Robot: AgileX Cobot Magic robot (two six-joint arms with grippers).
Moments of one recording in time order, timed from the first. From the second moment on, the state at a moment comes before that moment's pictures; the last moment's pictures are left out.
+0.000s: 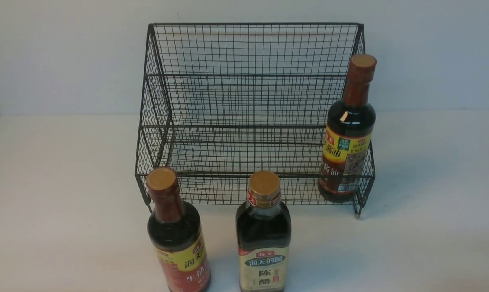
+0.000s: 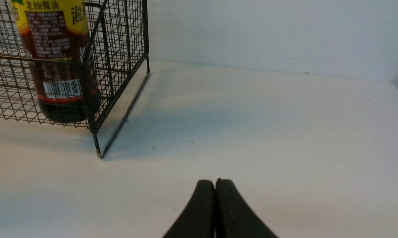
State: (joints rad) right arm 0.05 -0.01 0.02 -0.03 0.39 -0.02; left arm 0.06 -0.01 0.03 -0.05 0.37 -0.10
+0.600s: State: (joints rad) right arm 0.05 -0.01 0.02 -0.03 0.39 -0.02; left arm 0.06 -0.01 -0.06 -0.83 0.36 -0.15
